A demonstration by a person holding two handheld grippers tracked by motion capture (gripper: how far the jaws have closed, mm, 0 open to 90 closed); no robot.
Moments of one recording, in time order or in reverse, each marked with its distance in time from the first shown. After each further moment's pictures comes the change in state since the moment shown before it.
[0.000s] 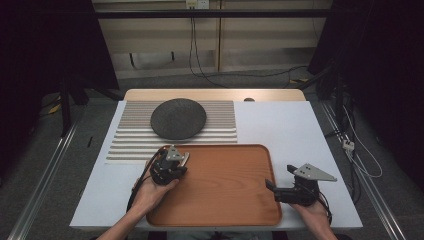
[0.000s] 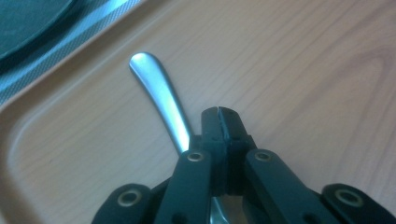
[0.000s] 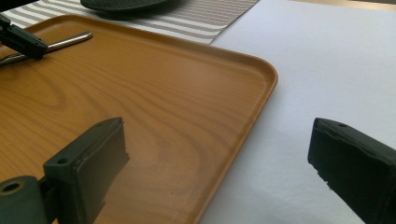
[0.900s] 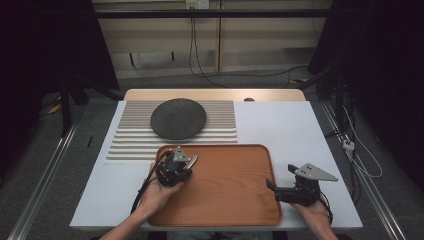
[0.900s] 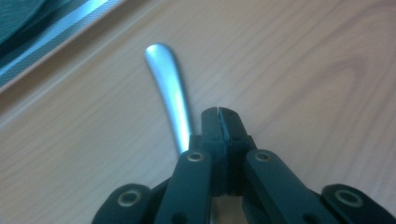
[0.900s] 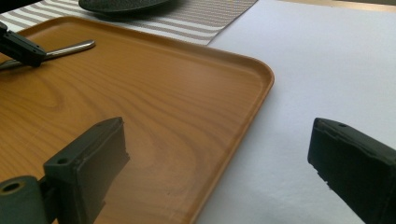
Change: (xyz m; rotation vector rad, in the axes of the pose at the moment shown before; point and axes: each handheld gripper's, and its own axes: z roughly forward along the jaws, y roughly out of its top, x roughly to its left) left arm -0.014 0.006 0.003 -0.003 -0.023 -0.022; right arm -0.002 0.000 0.000 -0.006 -0.004 0.004
